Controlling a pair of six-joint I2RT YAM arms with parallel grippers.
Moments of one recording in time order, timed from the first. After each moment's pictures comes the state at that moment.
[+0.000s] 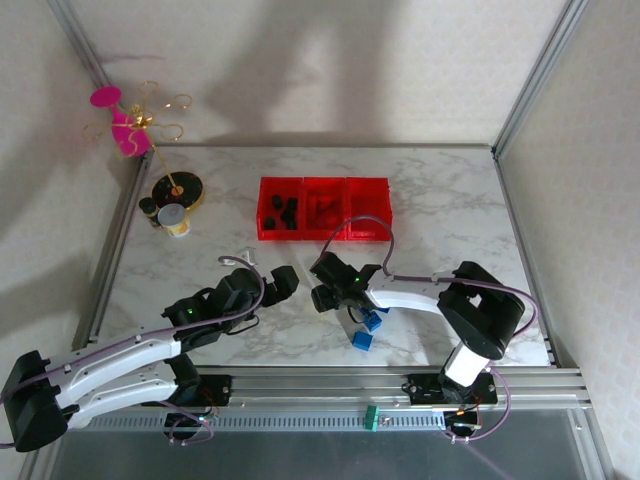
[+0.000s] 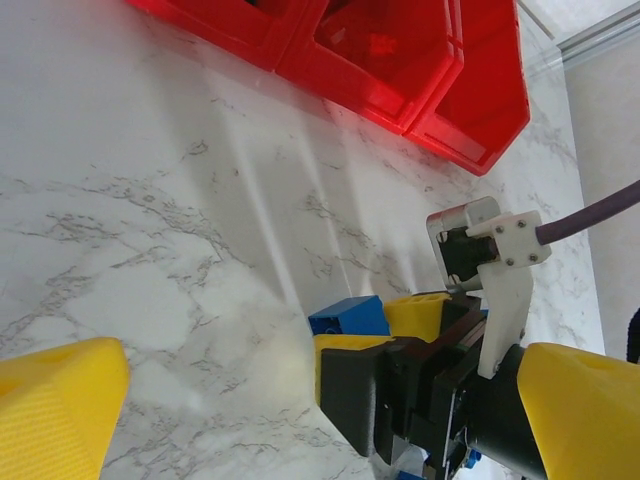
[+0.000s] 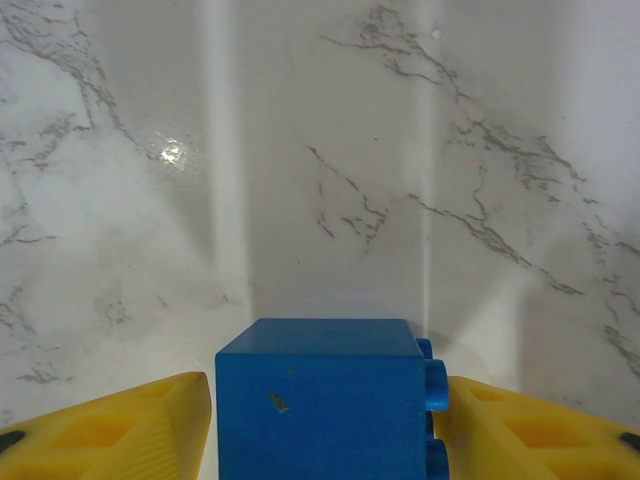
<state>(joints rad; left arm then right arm) -0.89 0.87 0.53 -0.27 -0.31 -1.08 0.98 1.67 0.89 -0.34 0.13 0.53</state>
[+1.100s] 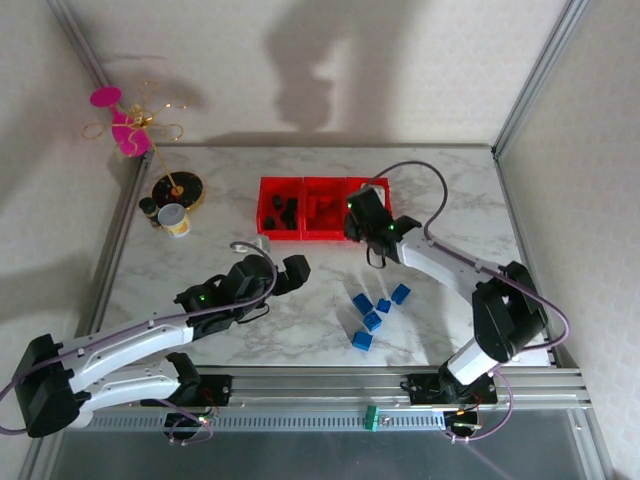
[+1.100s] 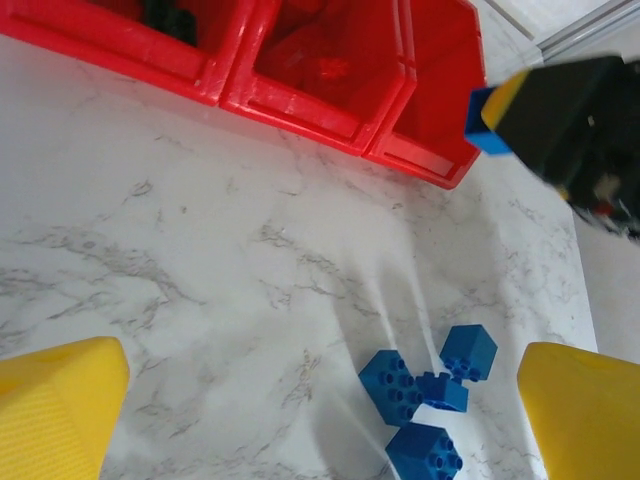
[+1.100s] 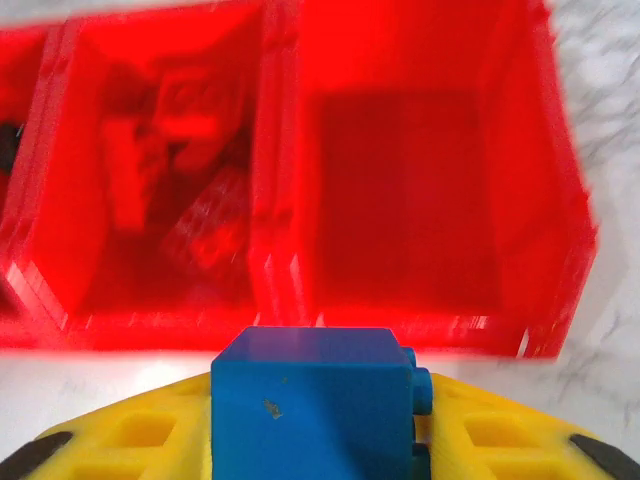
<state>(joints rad) -0.89 1.03 0.67 -0.24 -0.31 -1.02 0.64 1.61 1.16 -0.39 0.31 0.55</state>
